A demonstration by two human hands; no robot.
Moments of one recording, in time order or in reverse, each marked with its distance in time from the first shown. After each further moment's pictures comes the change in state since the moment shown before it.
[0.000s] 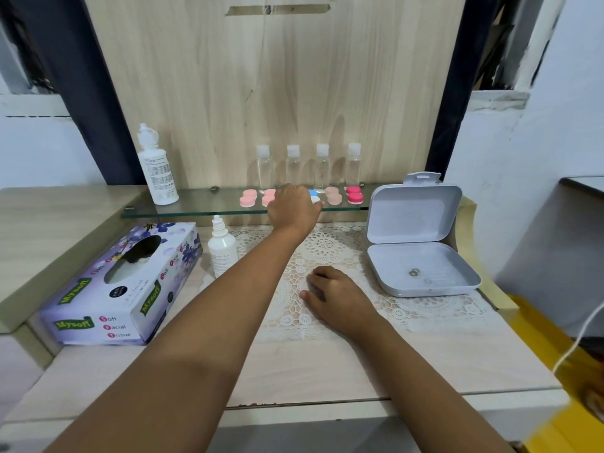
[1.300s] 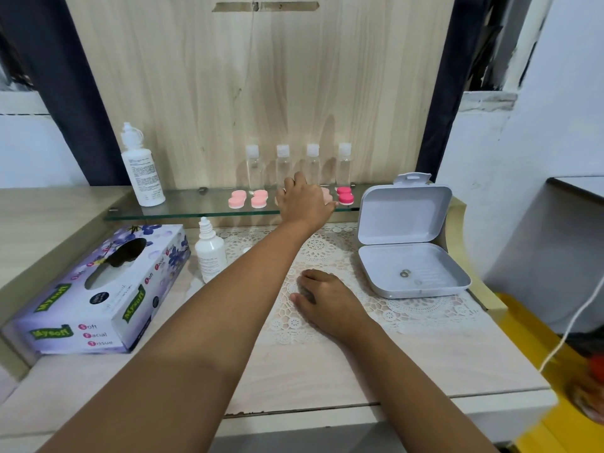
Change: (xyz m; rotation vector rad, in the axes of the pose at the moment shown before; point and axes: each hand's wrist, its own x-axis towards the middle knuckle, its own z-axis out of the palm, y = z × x) left_hand 0.009 0.026 0.009 0.068 -0.079 0.142; right_hand -0.001 -0.002 0.000 -0.020 0.004 -0.032
